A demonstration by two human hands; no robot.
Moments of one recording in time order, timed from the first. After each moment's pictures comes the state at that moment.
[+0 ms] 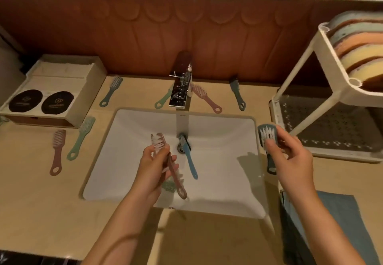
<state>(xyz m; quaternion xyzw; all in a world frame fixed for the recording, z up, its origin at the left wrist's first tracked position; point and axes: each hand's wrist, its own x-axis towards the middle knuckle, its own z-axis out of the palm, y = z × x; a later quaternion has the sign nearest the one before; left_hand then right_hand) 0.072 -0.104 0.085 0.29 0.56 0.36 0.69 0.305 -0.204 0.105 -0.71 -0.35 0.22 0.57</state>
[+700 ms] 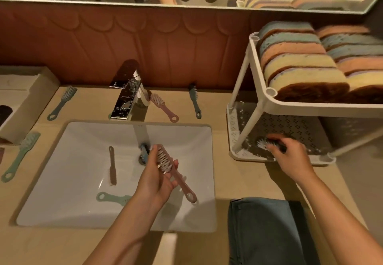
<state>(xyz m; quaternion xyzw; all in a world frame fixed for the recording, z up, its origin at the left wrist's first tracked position) 0.214 -0.132 0.082 0.11 0.53 0.32 0.78 0.504 -0.230 0.060 -0.84 -0.43 0.17 0.27</state>
